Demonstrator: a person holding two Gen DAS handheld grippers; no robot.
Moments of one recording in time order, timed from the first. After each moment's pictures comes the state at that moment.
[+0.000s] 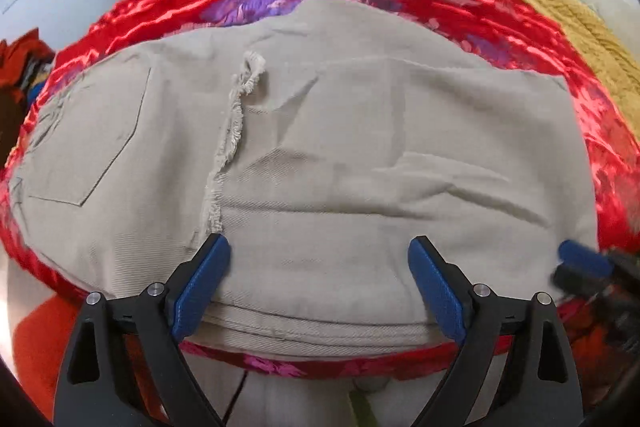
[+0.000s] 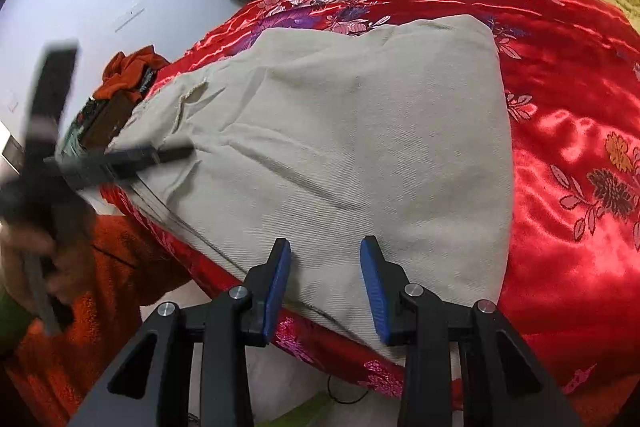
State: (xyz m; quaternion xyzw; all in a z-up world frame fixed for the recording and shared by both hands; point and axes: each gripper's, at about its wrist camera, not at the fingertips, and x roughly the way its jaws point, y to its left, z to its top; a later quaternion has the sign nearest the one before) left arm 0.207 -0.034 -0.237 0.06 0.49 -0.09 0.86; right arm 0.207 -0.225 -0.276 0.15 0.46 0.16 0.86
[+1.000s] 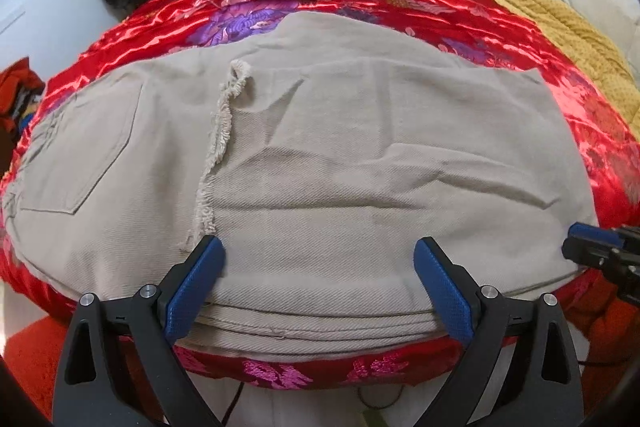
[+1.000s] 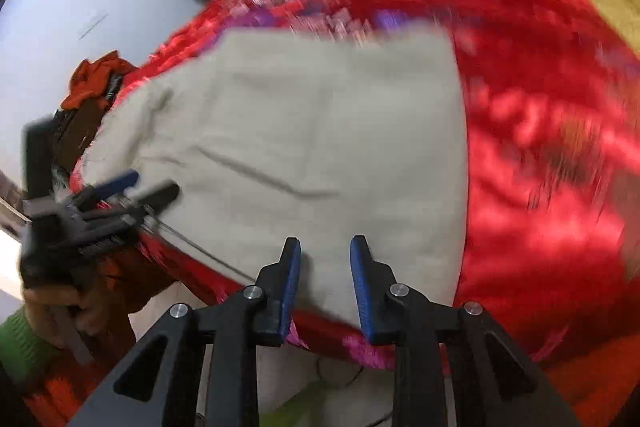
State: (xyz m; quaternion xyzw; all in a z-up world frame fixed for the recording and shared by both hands) left arm 0.195 -0.034 -0.242 0.08 0.45 -0.12 0.88; right arm 0.196 -0.222 -0.273 0.14 0.49 0.09 0.86
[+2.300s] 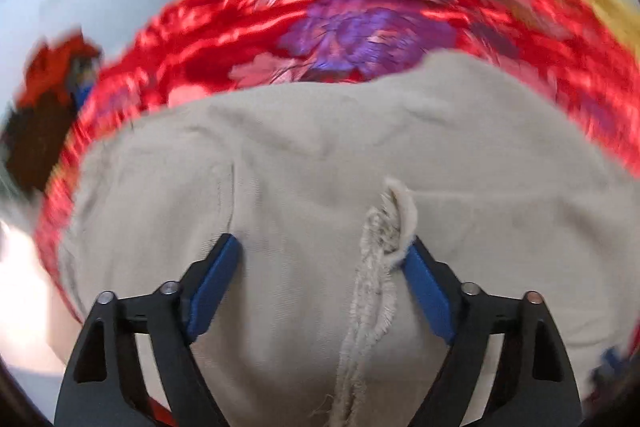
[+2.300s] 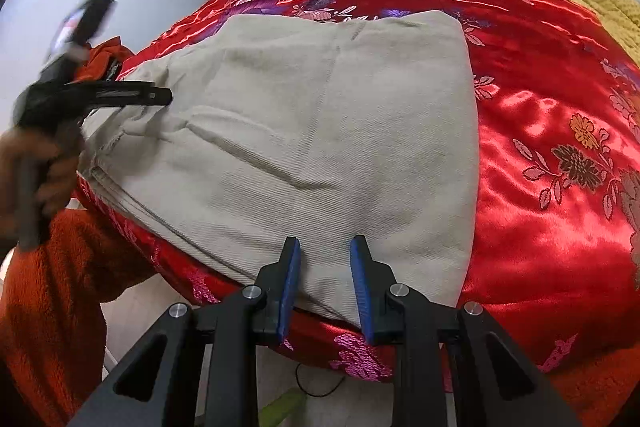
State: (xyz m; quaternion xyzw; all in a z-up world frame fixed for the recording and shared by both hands) left arm 0.318 0.009 -0.221 0.06 0.53 0.02 0.85; right arm 0.196 -0.210 -0.282 0.09 0.48 0.09 0.87
